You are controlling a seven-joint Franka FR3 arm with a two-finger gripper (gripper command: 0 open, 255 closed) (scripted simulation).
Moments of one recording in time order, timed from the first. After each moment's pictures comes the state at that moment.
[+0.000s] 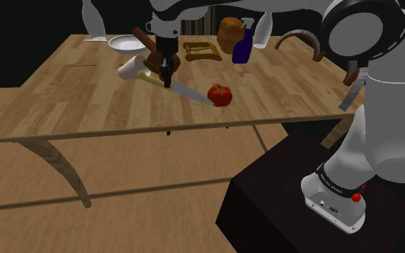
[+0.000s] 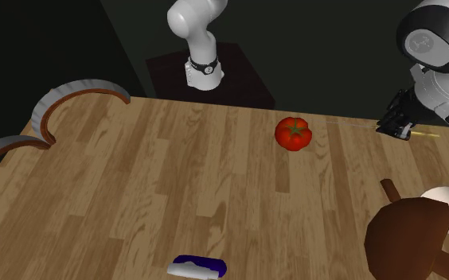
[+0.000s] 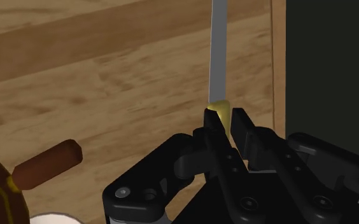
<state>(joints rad) 0.55 0.49 -0.19 -1.38 0.28 1.78 -0.54</state>
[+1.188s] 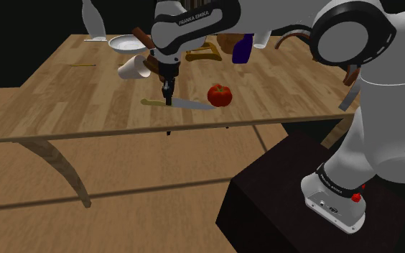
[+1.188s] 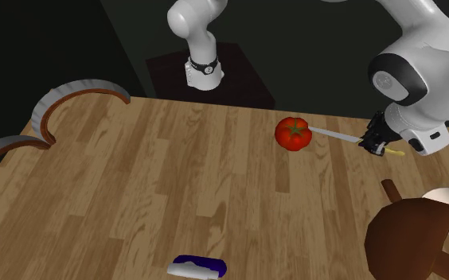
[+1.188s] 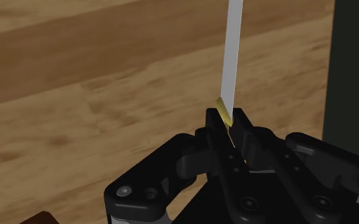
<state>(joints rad) 0.56 0.54 -0.18 -1.51 0.31 1.96 -0.58</state>
